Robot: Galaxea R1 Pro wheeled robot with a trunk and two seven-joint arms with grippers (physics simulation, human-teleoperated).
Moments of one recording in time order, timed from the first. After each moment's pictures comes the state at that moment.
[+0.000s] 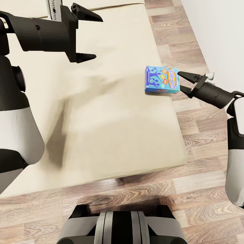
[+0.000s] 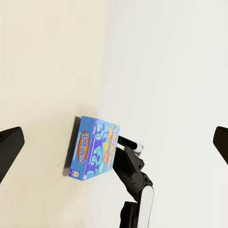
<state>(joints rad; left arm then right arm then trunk) -1.59 0.07 -0.05 -1.53 2.35 0.84 1.28 -1.18 -0.33 -0.12 -1.29 -1.13 1.02 0.44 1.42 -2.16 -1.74</state>
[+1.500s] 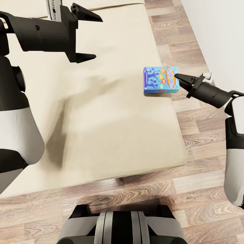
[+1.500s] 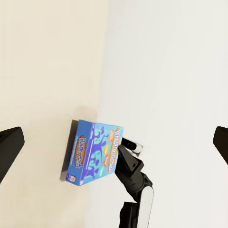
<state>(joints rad) -1.58 0.07 -0.05 -1.53 2.35 0.83 1.28 -1.18 -0.32 -0.11 -1.30 -1.13 1.02 0.44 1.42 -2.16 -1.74</state>
